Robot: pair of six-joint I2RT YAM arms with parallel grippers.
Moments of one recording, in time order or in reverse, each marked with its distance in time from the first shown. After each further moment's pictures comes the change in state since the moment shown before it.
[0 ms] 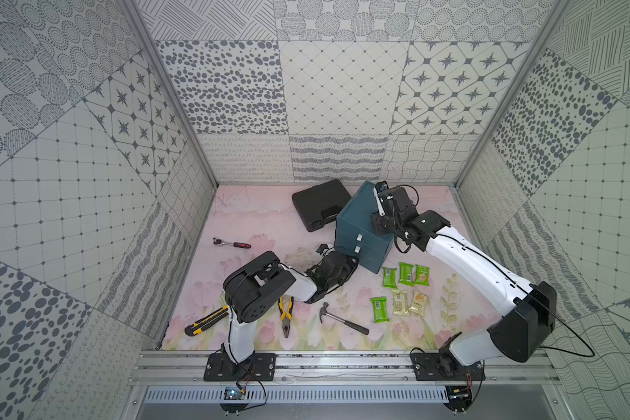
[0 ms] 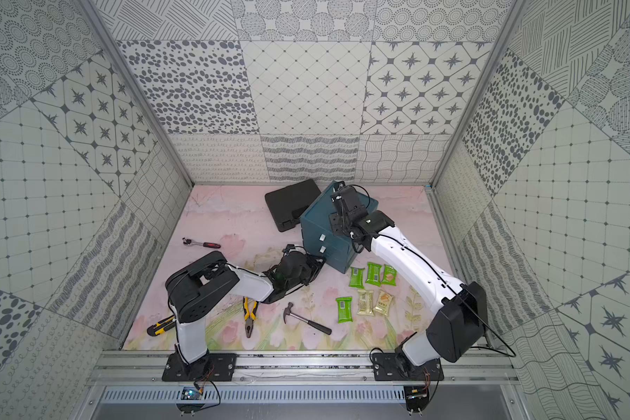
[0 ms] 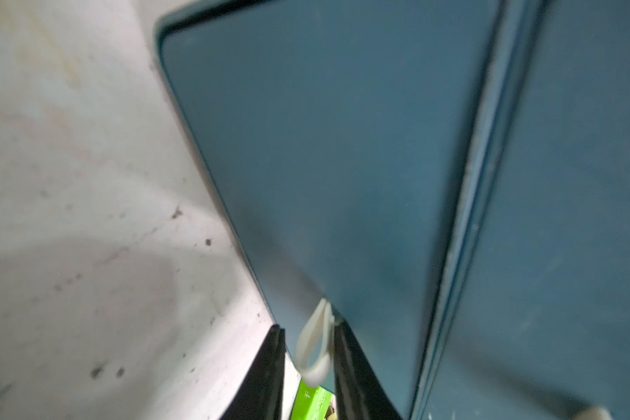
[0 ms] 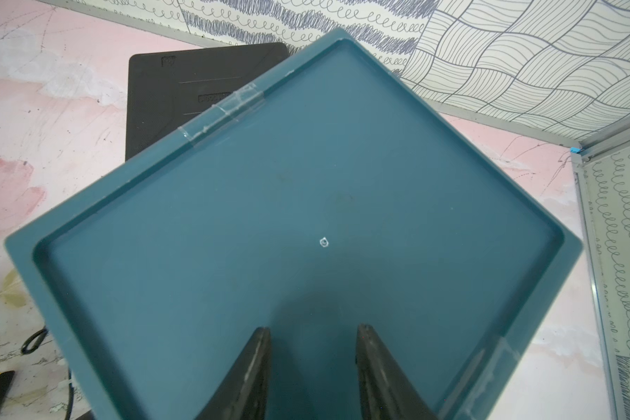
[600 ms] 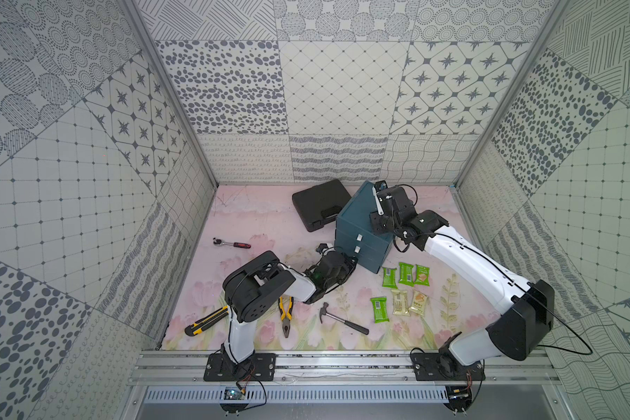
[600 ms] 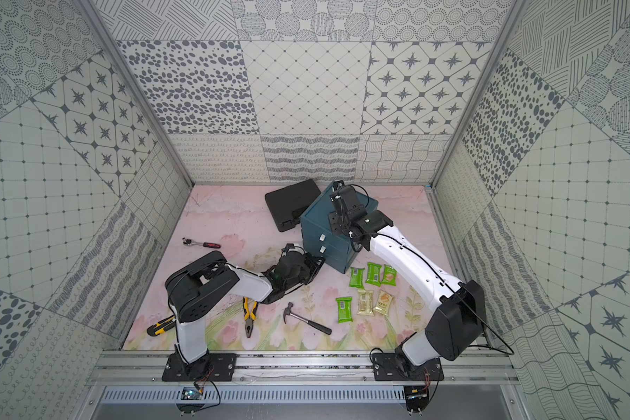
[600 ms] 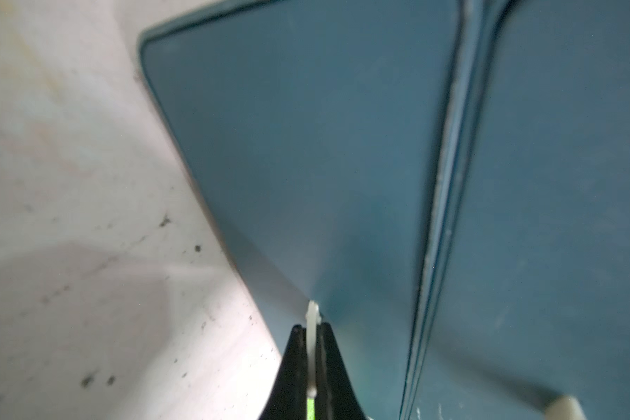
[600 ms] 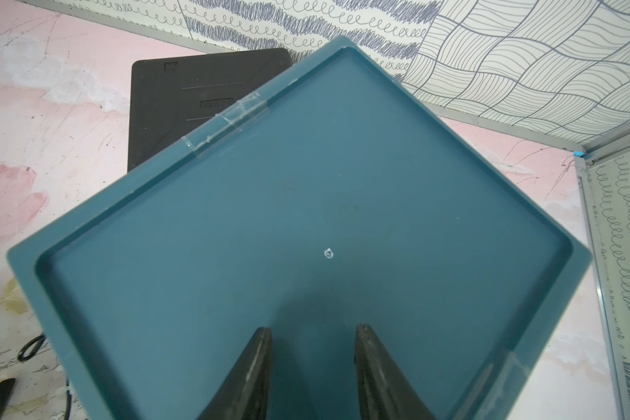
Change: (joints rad) left arm 0.008 -0.013 -0.031 0.039 0.012 0.012; right arm 0.000 0.012 0.003 0.010 0.000 0.000
